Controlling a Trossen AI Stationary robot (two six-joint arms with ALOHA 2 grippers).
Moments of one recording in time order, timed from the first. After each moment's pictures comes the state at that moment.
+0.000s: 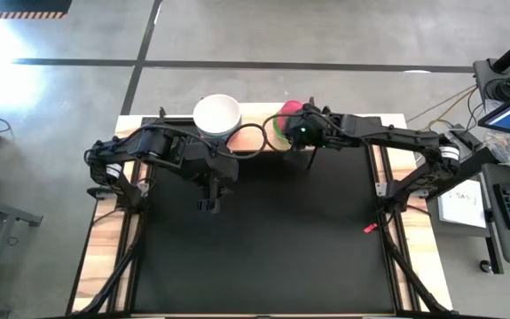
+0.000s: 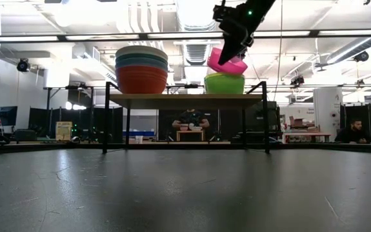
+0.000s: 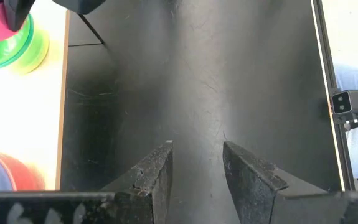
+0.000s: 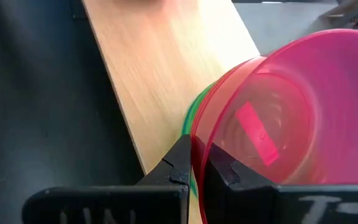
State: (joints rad) left arm -0.16 1.77 2.33 -1.57 -0.10 -0.09; right arm -0.28 1.51 1.41 -0.72 0.30 -0.13
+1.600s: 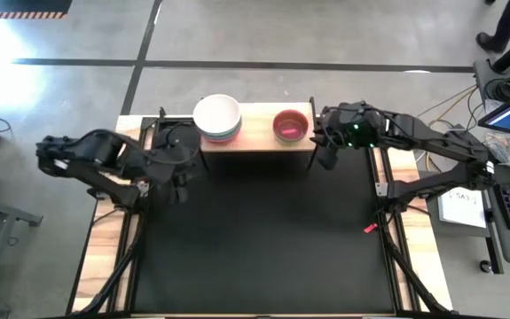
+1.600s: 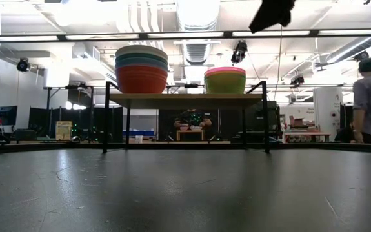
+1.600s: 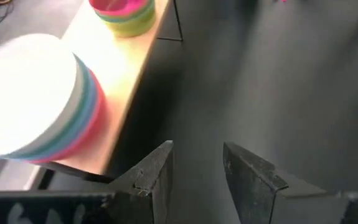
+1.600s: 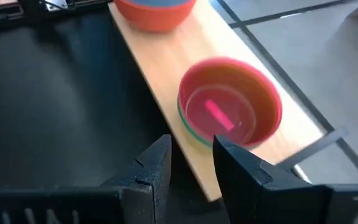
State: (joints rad) left arm -0.25 1.24 1.65 -1.31 -0.45 -0.33; right arm -0.28 1.15 1.33 -0.83 0.16 0.03
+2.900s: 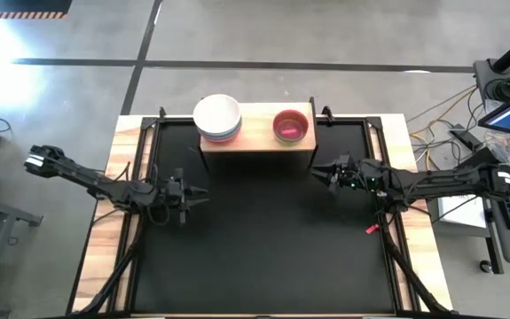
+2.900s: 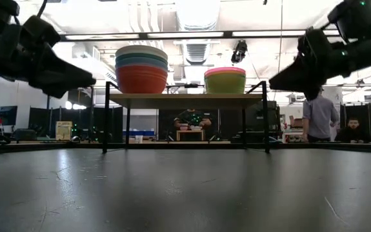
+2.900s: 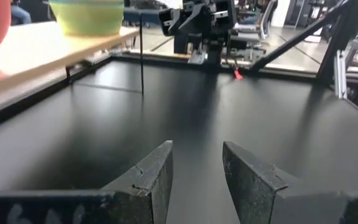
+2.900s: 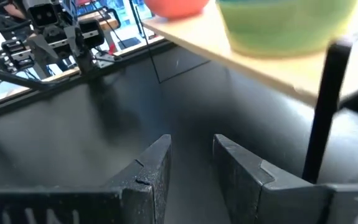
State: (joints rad) left arm -0.29 0.67 0.02 0.50 -0.45 -0.15; right arm -0.16 0.74 0.18 0.35 0.16 0.28
